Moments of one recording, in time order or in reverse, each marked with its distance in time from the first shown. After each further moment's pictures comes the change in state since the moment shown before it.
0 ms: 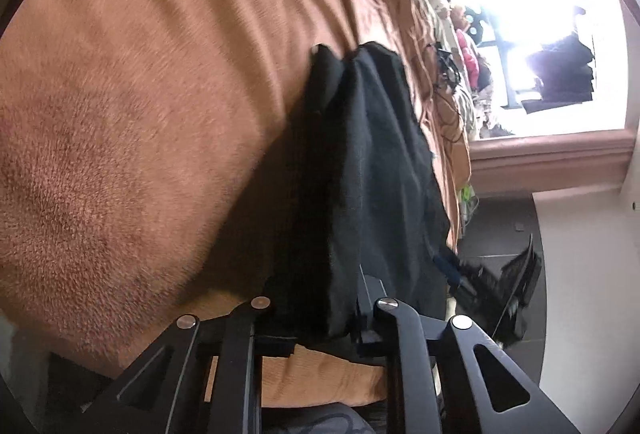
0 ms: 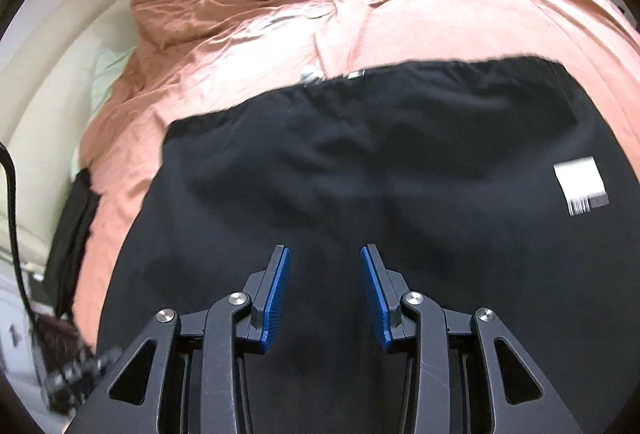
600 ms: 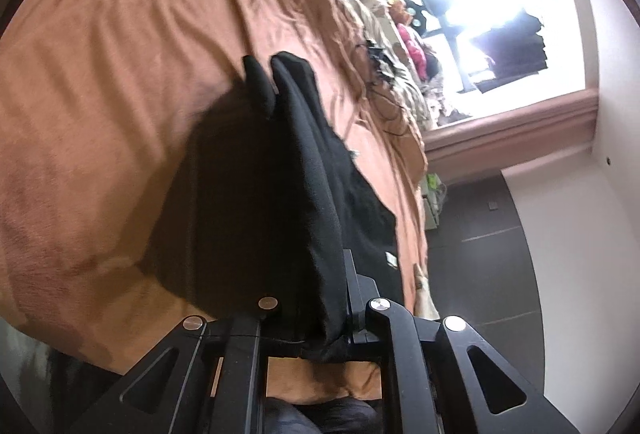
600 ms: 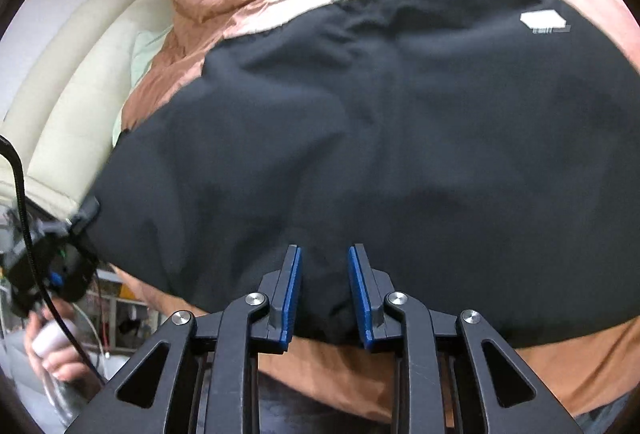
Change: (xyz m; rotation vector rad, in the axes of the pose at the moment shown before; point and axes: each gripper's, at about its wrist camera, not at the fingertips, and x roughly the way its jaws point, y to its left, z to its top) left arm -0.023 -0.079 -0.010 0.163 -0.041 -0.103; right arm -0.032 -0.006 -0.115 0.014 0.065 0.127
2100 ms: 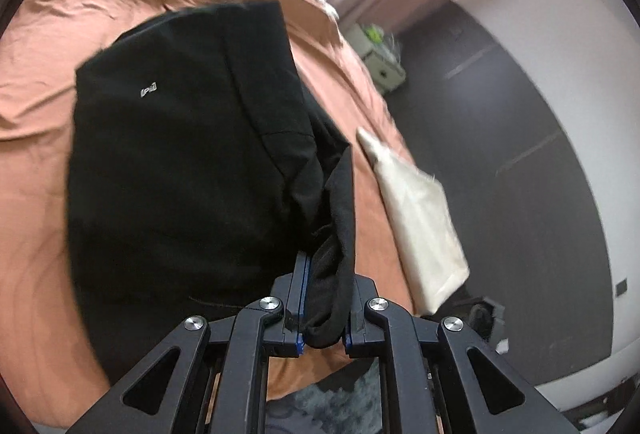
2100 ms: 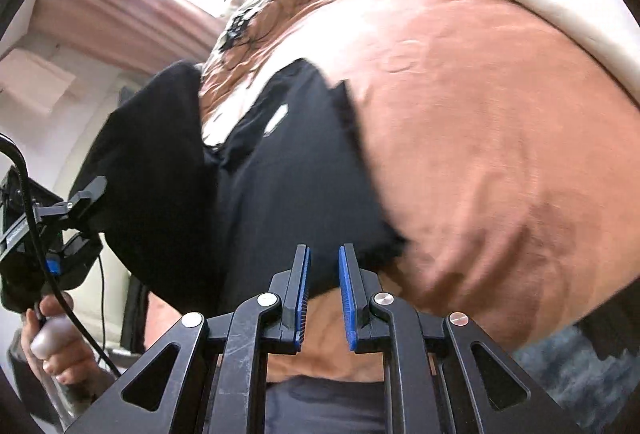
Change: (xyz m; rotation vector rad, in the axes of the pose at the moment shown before) left arm 0.238 -0.223 -0.110 0.519 0.396 0.047; right arm -0.161 -0.197 -0.059 0.392 -0.316 0.037
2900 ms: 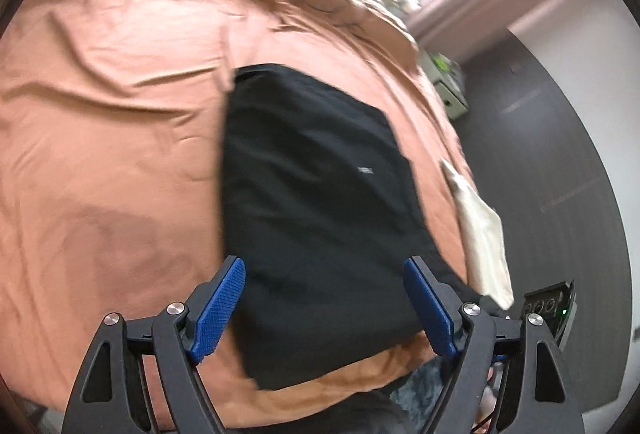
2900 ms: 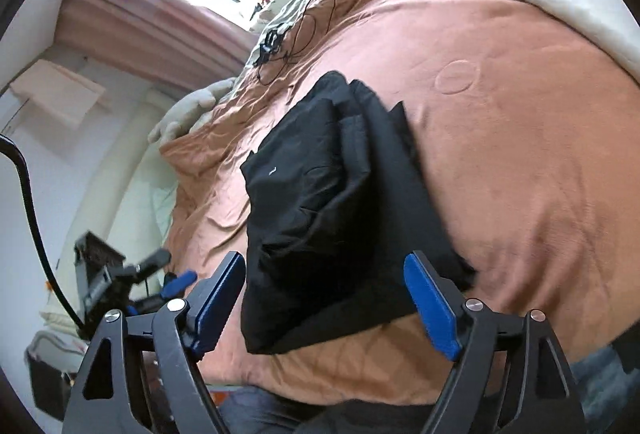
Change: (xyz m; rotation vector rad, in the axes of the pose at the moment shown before) left arm -0.069 0.130 -0.002 -0.165 -0.089 0.174; right arm 0.019 0.036 0.021 -0.015 -0.039 0.135
